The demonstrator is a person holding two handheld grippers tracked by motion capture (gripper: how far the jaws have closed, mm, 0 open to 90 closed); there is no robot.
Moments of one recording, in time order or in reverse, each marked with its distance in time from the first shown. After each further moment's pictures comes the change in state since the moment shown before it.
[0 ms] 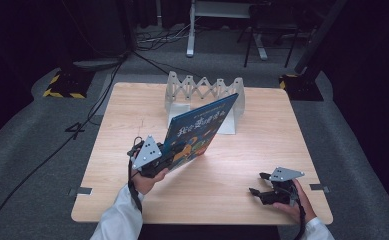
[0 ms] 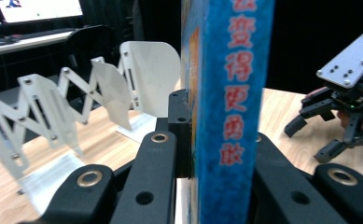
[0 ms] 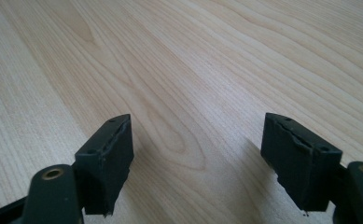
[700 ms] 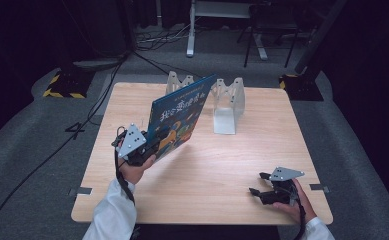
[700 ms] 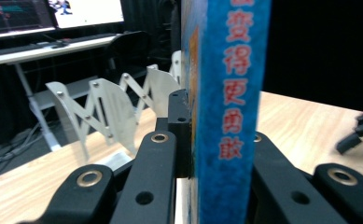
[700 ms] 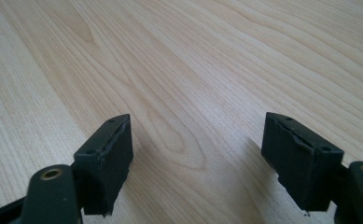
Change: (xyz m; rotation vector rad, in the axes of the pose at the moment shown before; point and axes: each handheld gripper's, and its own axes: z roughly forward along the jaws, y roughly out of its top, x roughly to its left) left arm 0.034 0.010 -0.014 -0.018 0.132 -0.018; right arm -0.001 0.000 0.000 0.003 0.003 0.005
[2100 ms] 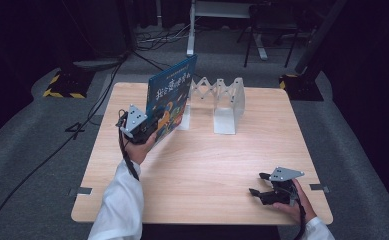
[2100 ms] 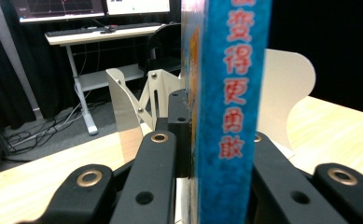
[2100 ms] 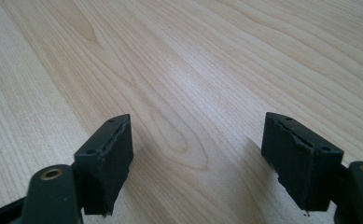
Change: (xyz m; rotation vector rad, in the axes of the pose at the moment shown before) left arm 0.042 -0.009 0.047 0.034 0.173 -0.083; right arm 0.001 0.000 0.000 0.000 0.010 -0.004
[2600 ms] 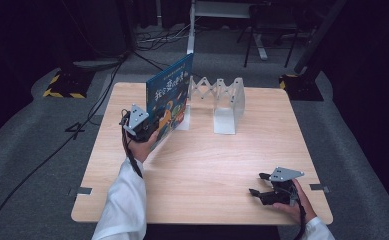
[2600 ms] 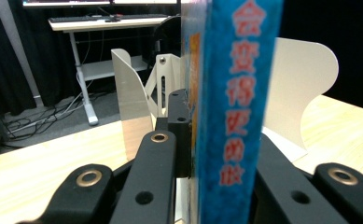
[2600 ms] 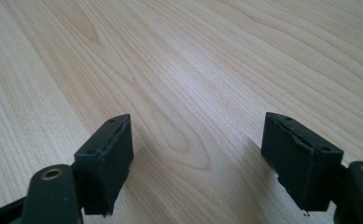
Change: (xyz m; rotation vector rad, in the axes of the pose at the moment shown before) left arm 0.008 -0.014 0.014 0.017 0.007 -0.041; right arm 0.000 0.000 0.000 -0.001 0.004 -0.006
